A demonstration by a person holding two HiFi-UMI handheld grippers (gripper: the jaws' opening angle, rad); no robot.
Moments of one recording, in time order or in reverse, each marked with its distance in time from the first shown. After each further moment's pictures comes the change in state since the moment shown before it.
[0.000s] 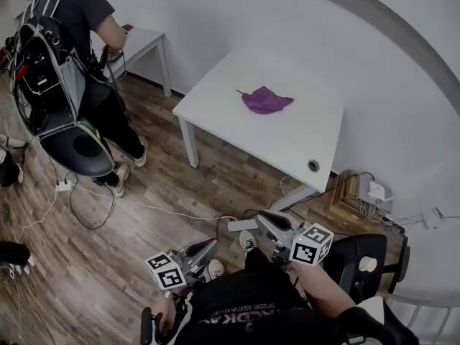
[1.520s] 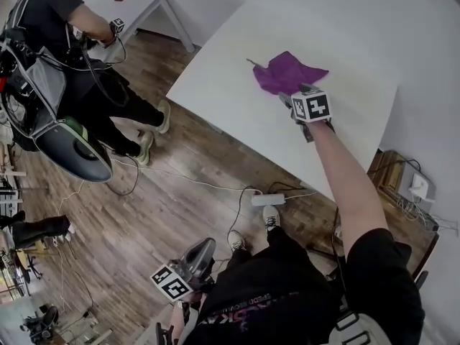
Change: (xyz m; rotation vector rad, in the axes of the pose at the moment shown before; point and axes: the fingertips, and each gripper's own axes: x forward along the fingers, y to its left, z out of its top) left arm 0.075 0.067 0.017 -0.107 -0.141 0.434; right arm 0.209 -0.454 0.144 -0.259 0.323 -0.404
